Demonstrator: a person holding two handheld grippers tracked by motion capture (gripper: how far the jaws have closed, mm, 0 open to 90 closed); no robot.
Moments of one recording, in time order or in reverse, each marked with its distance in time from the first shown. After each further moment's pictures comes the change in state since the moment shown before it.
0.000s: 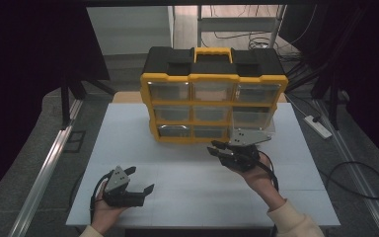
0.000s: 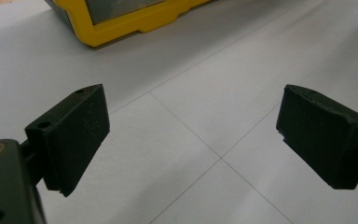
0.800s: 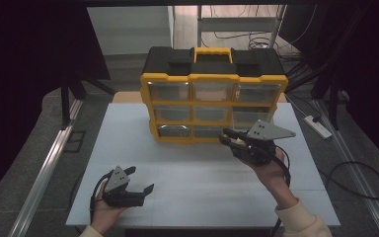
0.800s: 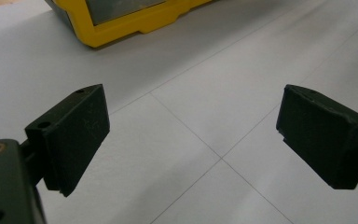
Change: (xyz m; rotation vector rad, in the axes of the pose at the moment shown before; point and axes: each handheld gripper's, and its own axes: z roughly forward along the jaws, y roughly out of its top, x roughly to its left) left arm 0.000 0.000 -0.001 -0.002 0.003 0.005; right arm -0.009 0.023 -0.038 -0.129 -0.065 0.007
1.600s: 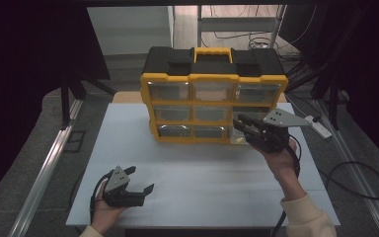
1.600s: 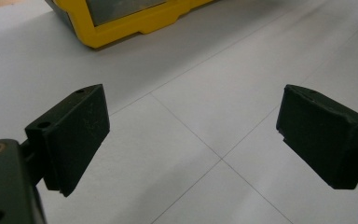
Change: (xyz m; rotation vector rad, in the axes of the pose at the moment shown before) left arm -0.001 0.000 0.000 0.000 0.003 0.000; right arm -0.039 0.006 -0.011 -0.041 -0.115 0.052
